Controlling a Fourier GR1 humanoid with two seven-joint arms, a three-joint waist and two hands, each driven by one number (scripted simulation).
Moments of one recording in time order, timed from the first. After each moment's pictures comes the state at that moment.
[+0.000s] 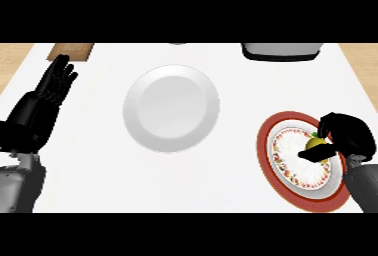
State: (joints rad) left arm -0.25 0.33 0.06 -1.62 0.10 -0.04 0.11; right arm -0.28 -0.53 0.20 -1.15 0.88 -0.03 0.38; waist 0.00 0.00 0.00
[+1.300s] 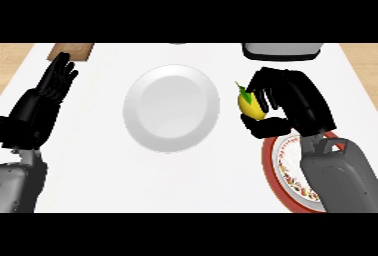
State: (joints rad) left arm -0.27 0.31 0.09 -1.59 0.07 -0.06 0.11; right arm -0.49 -0.28 0.22 -1.66 0.63 0.11 0.28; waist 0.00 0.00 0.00
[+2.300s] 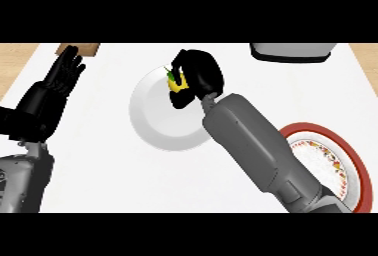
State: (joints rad) left arm -0.33 0.28 0.09 -1.58 0.06 -0.09 0.12; right arm -1.00 0.00 0.40 -0.86 0.57 -0.22 0.36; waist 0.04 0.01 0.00
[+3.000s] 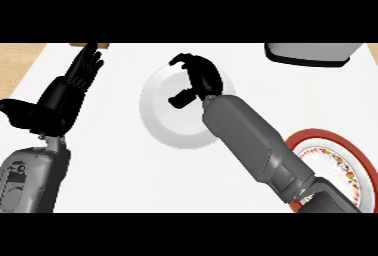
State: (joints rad) left arm -0.38 0.23 0.04 -1.56 0.03 -0.08 0.12; right arm -1.09 0.00 0.50 -0.57 0.22 -0.38 0.23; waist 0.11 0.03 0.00
